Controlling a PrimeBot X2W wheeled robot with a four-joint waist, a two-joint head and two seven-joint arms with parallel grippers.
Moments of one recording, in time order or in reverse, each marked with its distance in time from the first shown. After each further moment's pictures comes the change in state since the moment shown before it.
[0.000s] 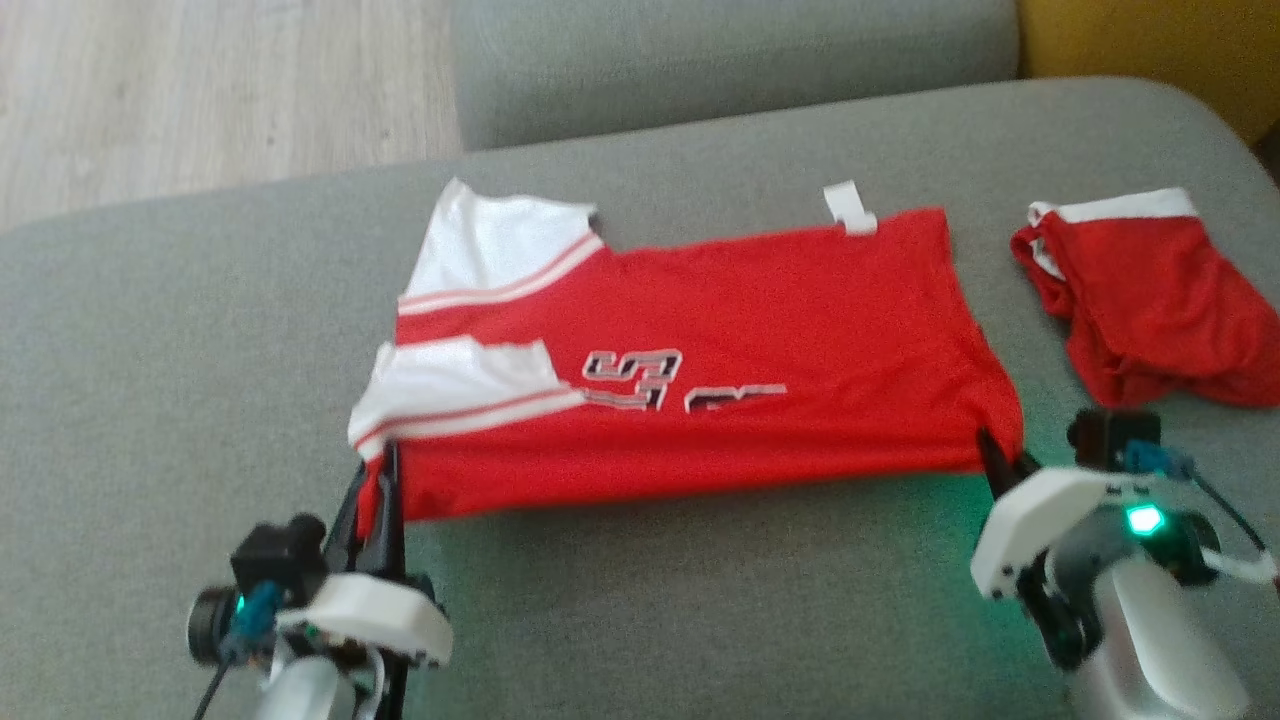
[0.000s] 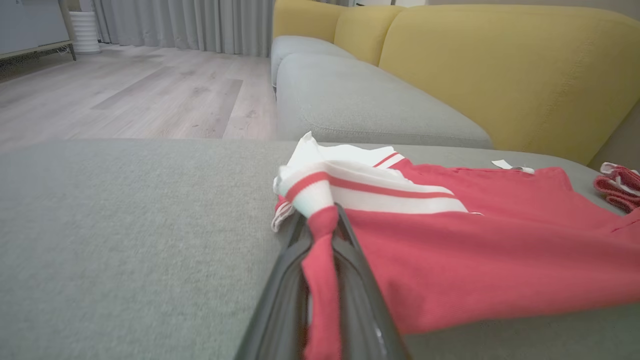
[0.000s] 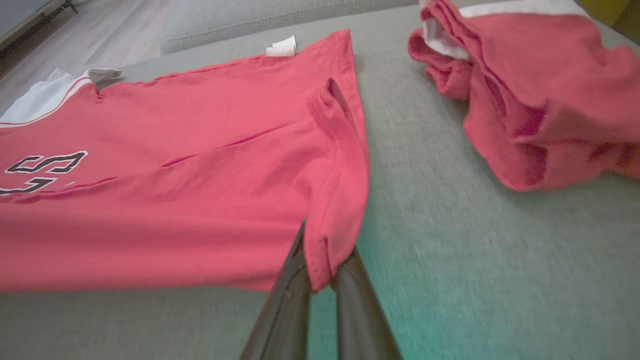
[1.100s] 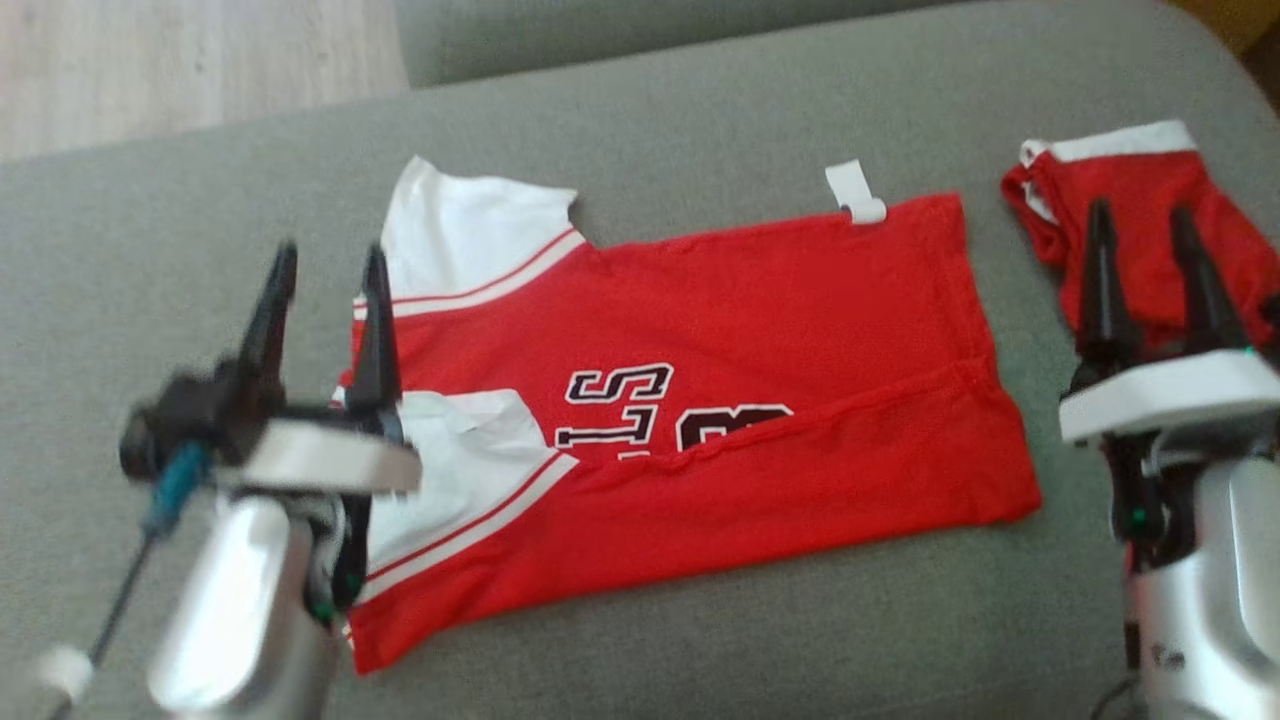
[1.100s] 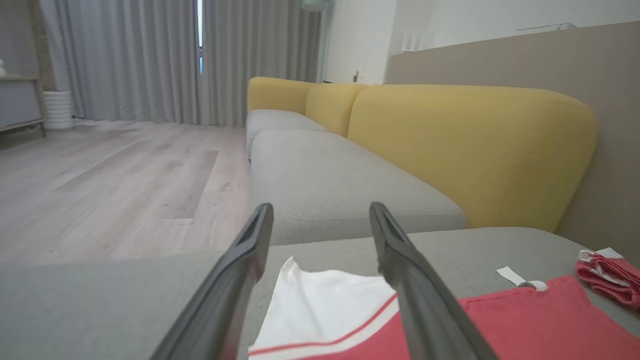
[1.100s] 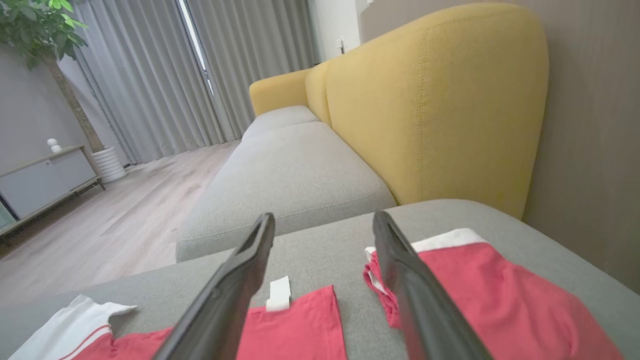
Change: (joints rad) left arm -0.147 0.057 -0.002 -0.221 -0.010 0.012 0.023; right arm -0.003 0.025 -0.110 -0.451 0.096 0.000 -0.145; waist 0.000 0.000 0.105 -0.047
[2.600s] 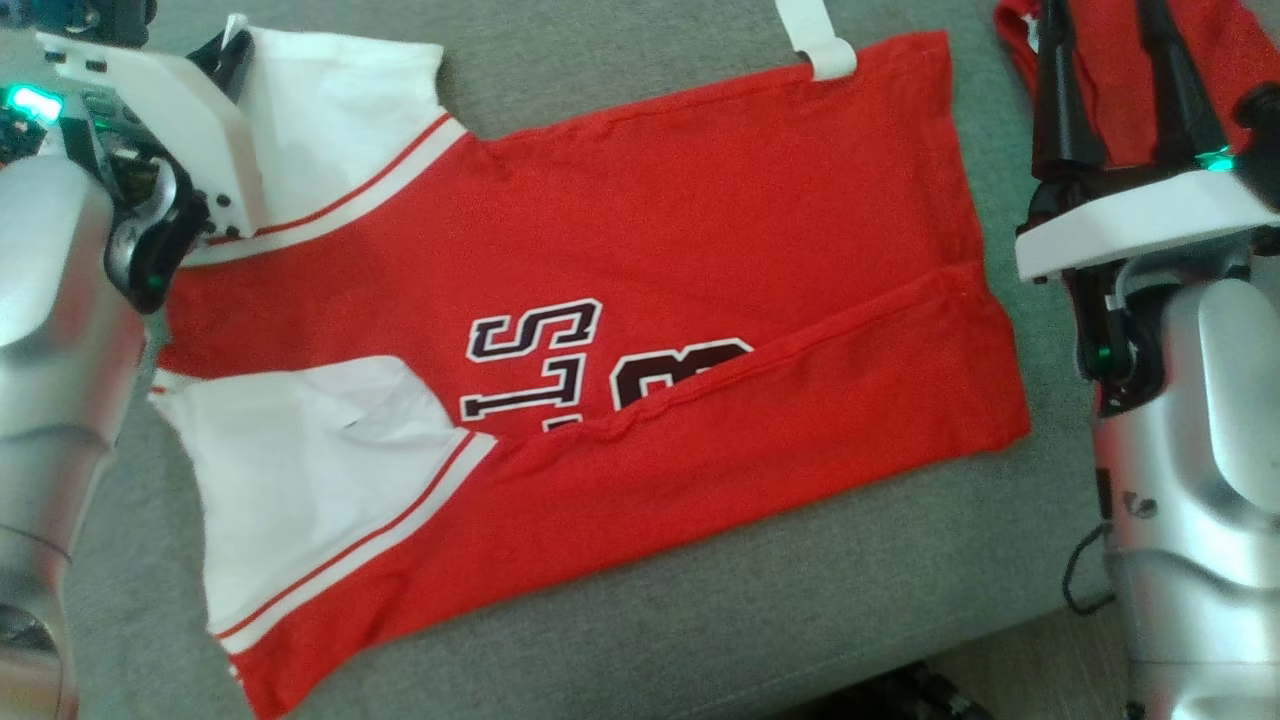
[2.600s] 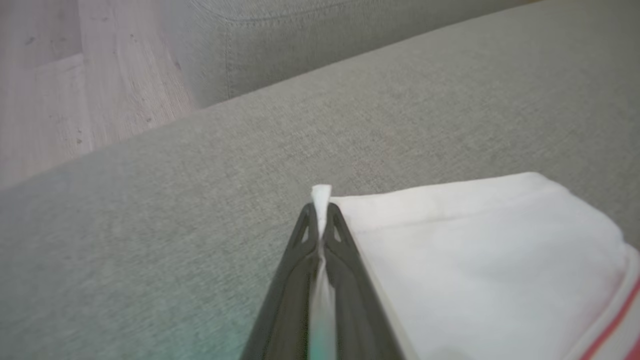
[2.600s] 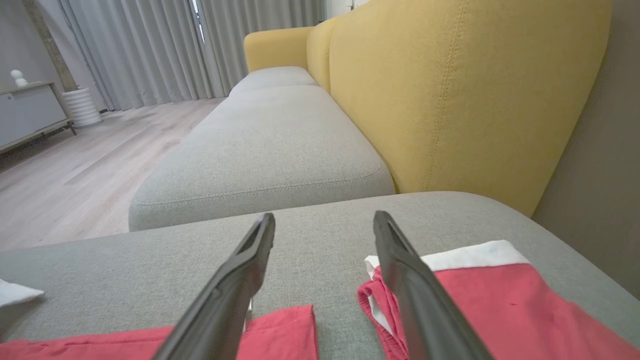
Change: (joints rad) left arm -0.736 0.257 -0.395 0.573 -0.307 -0.148 0.524; right arm -0.302 -0.007 0.115 0.096 -0.035 0.000 -0.044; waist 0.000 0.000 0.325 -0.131
